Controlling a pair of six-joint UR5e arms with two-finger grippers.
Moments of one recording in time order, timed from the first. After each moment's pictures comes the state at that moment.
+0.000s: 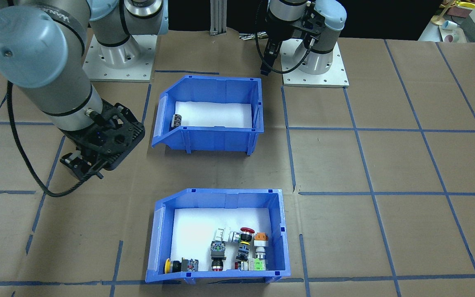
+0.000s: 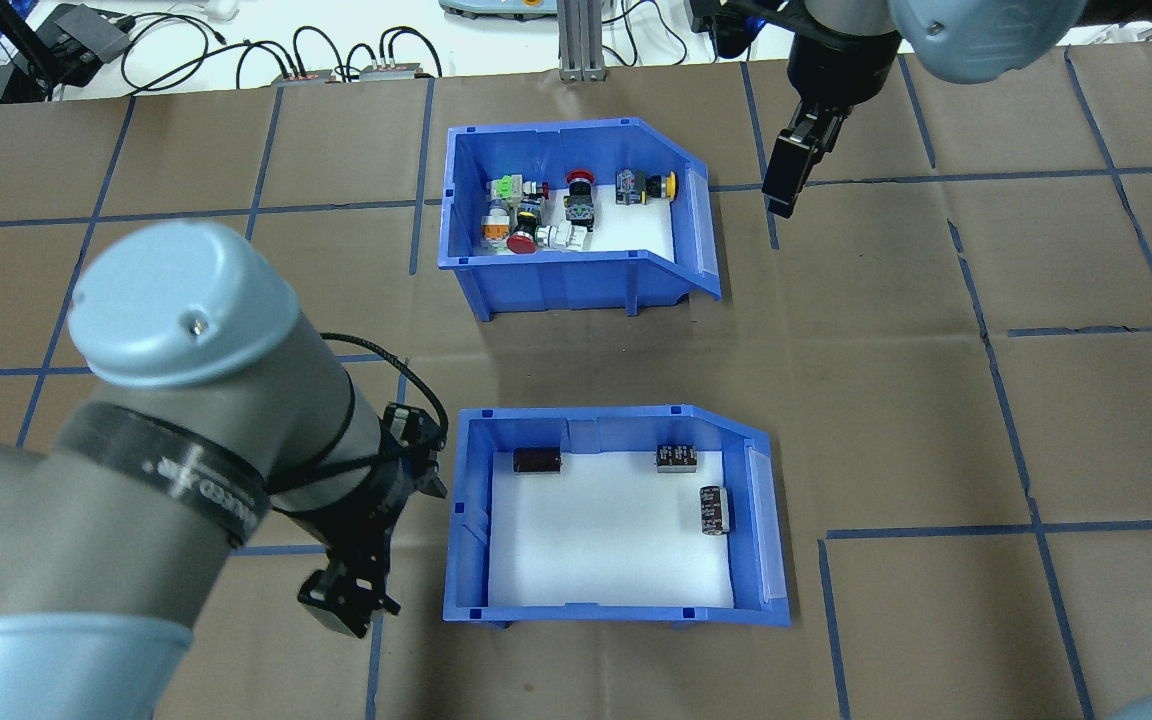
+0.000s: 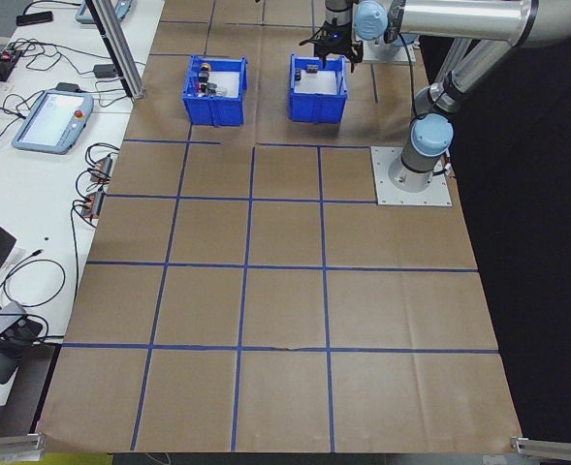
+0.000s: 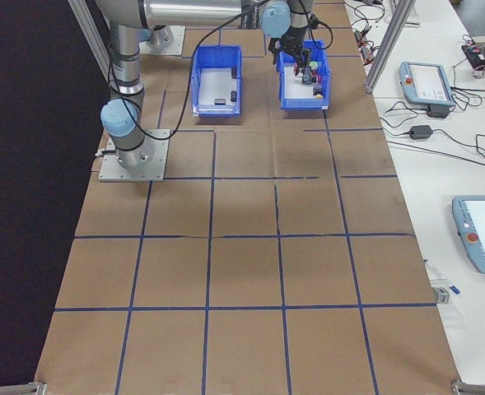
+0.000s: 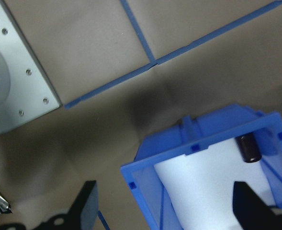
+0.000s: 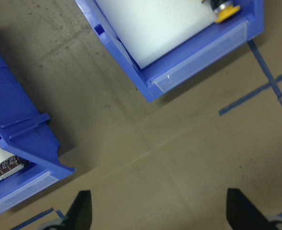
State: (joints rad) left arm -1.87 -1.24 -2.05 -1.53 1.48 -1.61; right arm 1.66 -1.27 1.34 -1.59 -1.57 -0.97
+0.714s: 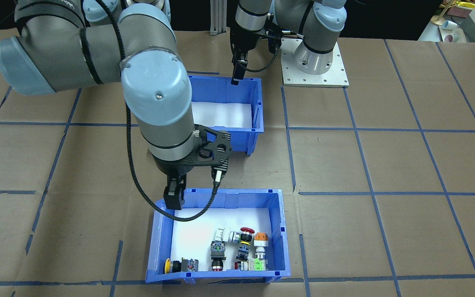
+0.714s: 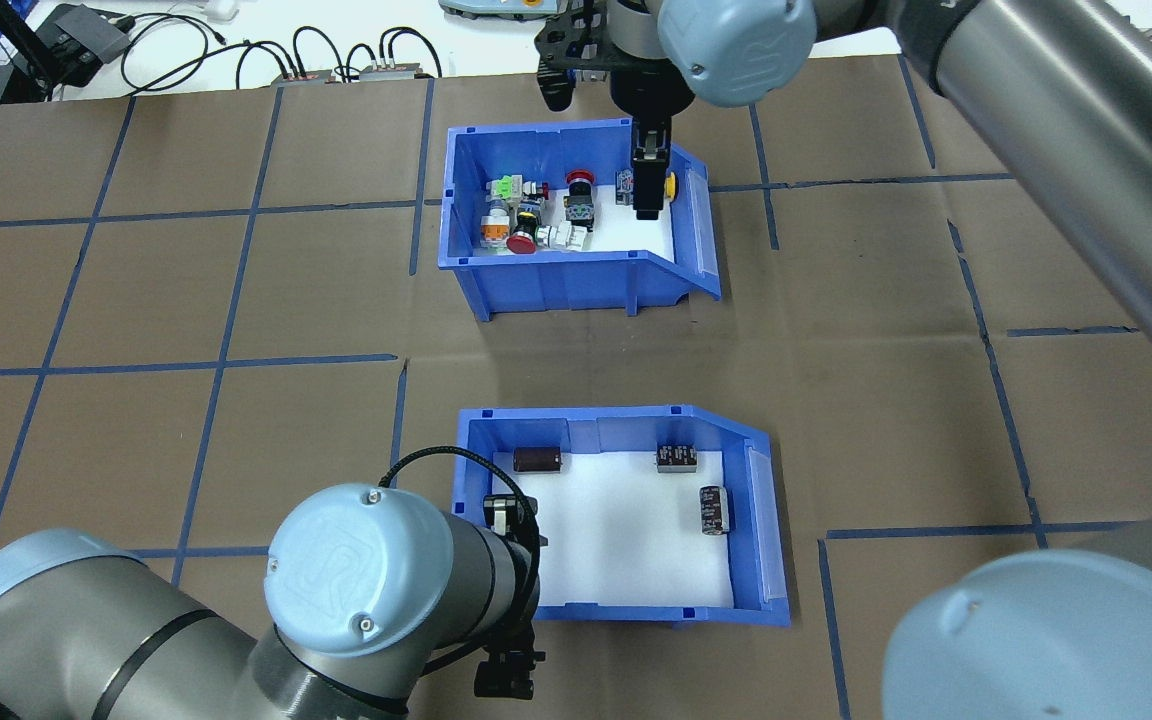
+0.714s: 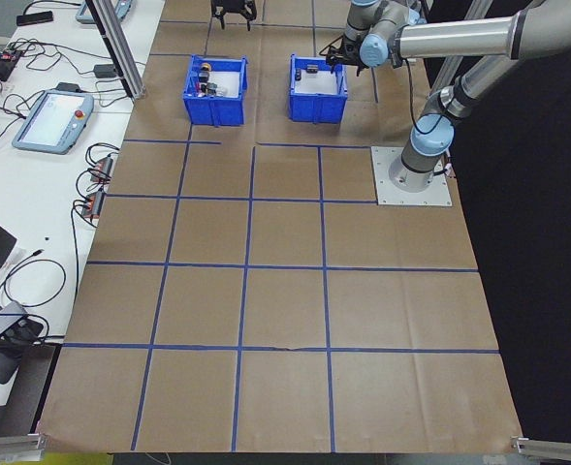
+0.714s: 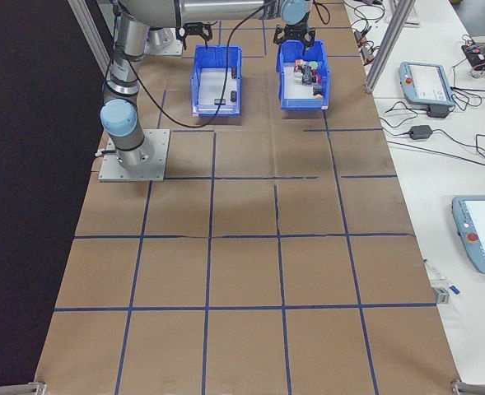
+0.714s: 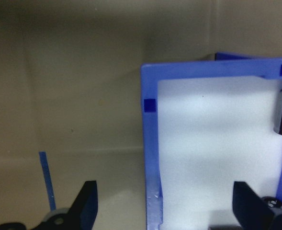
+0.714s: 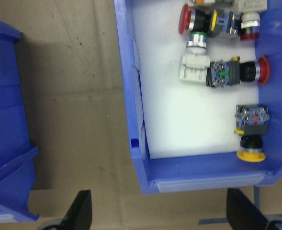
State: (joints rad) left arm -2.09 -1.29 -2.30 -0.99 1.45 -2.07; right arm 1.87 -1.07 1.16 -1.65 -1.57 -1.20
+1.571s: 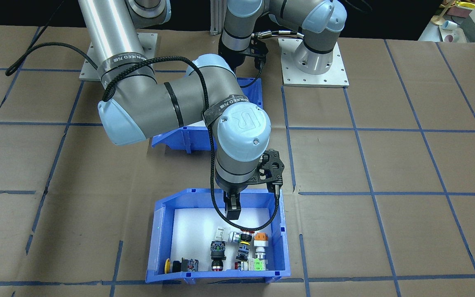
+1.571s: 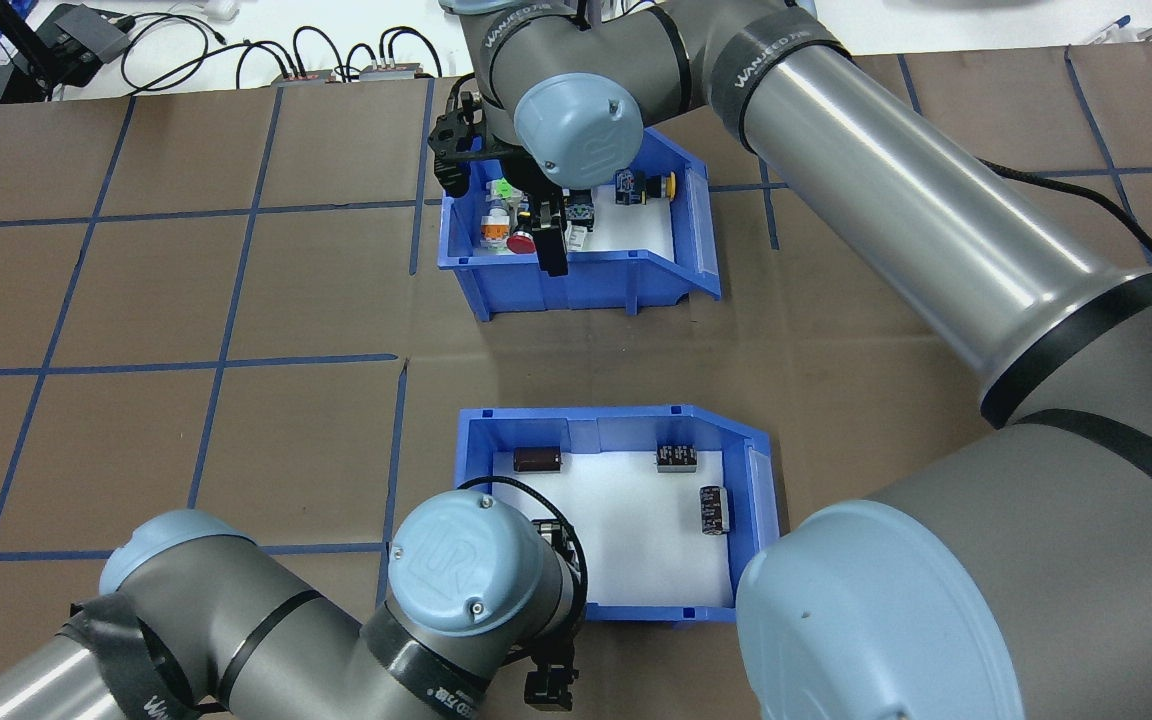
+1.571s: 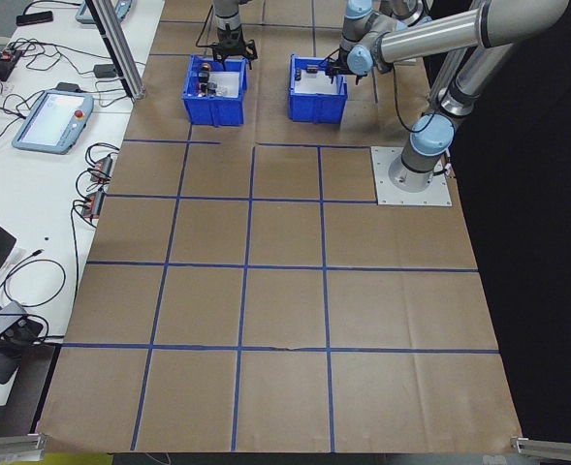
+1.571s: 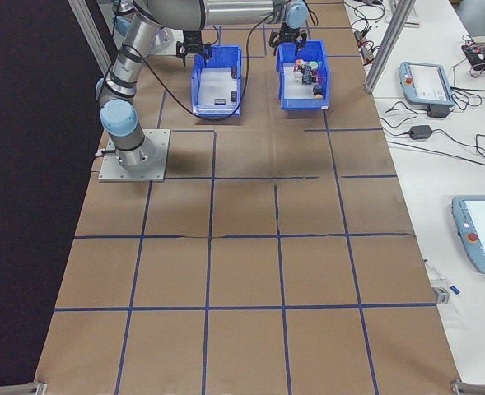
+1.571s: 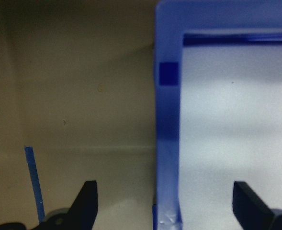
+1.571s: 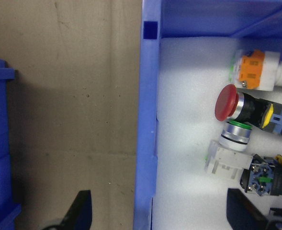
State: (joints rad) left arm -2.16 -1.47 -2.31 -0.89 1.46 -2.13; right arm 1.98 -0.92 1.14 -1.72 -1.59 -1.20
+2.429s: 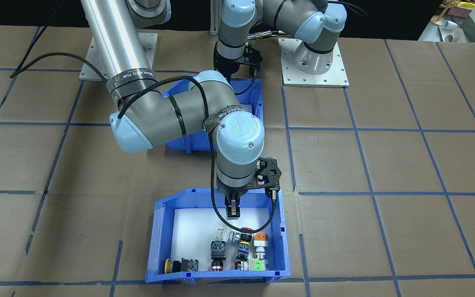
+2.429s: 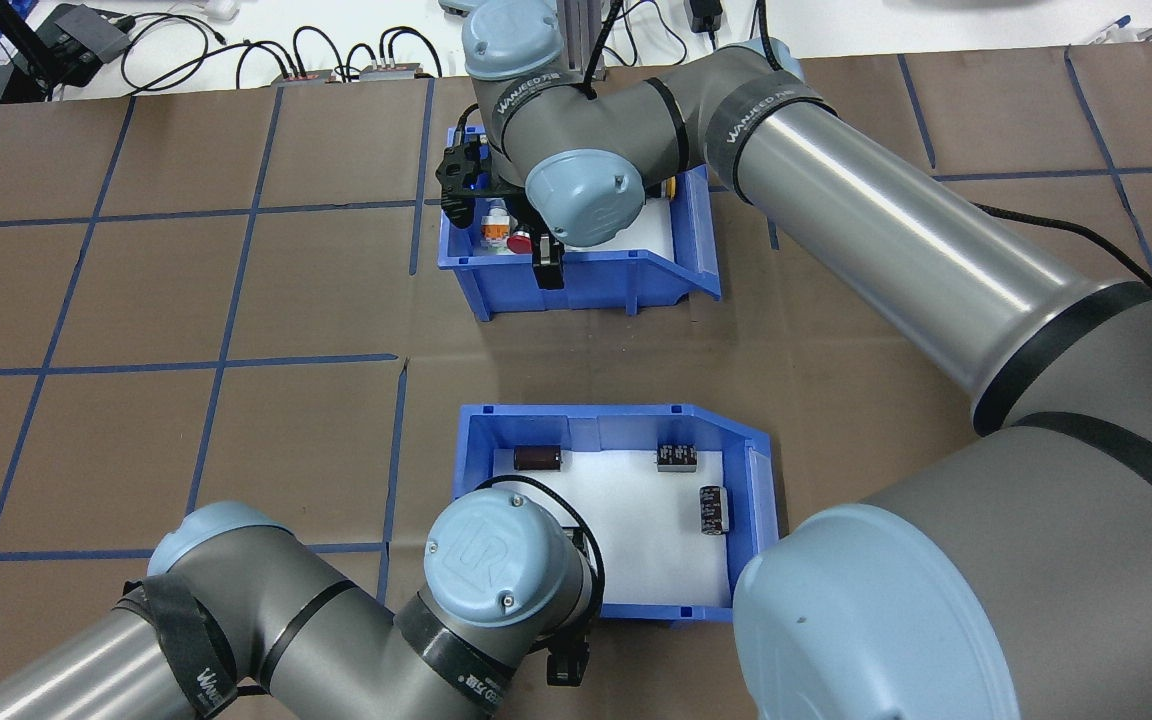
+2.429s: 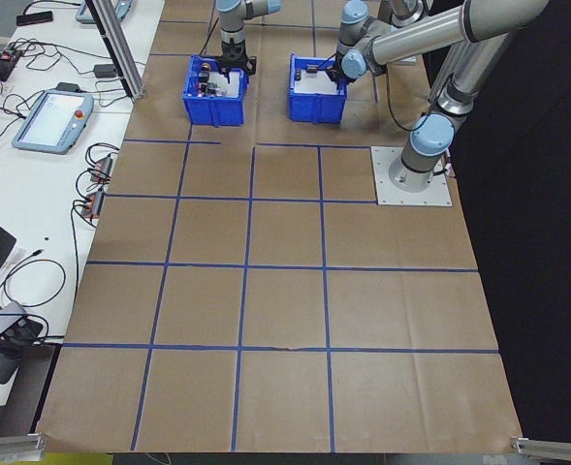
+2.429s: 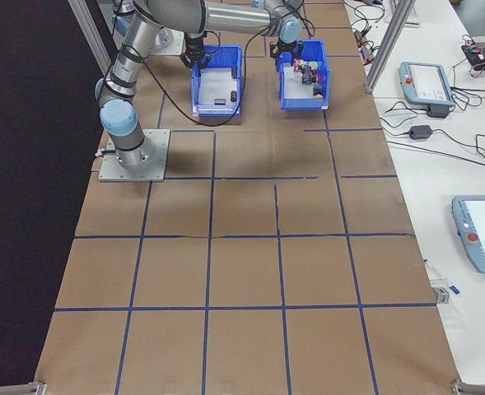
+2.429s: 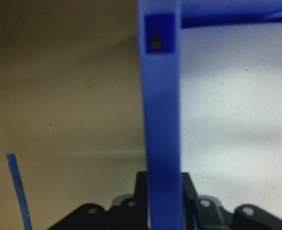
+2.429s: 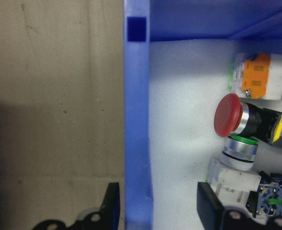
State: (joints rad) left arm -2.18 -1.52 -2.31 -0.83 1.46 -2.12; right arm 1.99 -0.92 1.24 -1.90 -1.59 -1.16
